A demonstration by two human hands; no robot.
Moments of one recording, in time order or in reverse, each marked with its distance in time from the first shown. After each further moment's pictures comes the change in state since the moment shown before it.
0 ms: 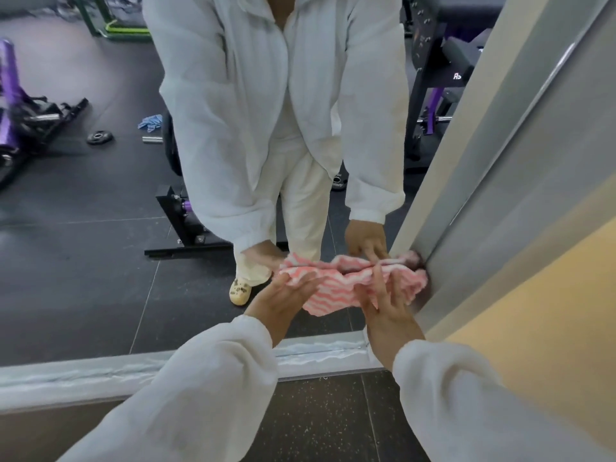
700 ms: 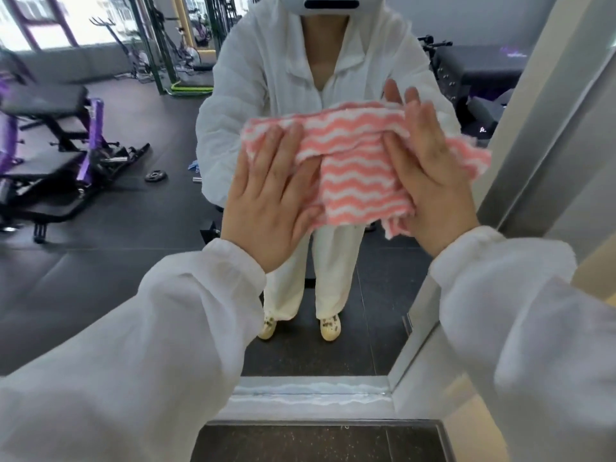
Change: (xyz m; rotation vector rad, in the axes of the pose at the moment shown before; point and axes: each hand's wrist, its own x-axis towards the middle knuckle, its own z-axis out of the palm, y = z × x) left_hand -0.045 -0.171 -0.130 -0.155 1.028 -0.561; right_hand 0.178 0.018 -0.211 0.253 0.724 -0.494
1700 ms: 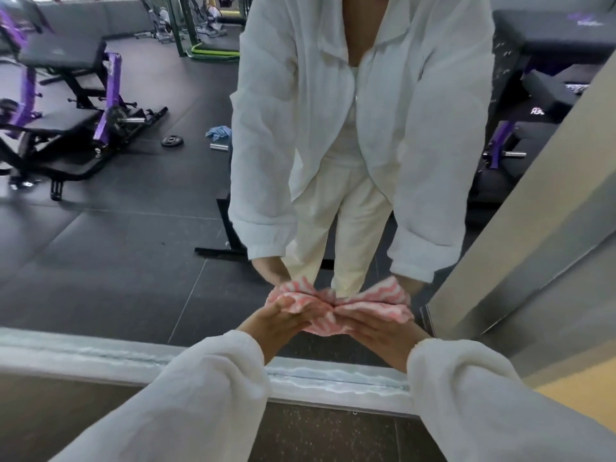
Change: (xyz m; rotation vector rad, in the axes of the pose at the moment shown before) left_hand -0.254 0.027 0.066 0.452 -0.836 0.734; right_hand -0.201 -0.097 0.145 -0.409 -0.710 -0.531
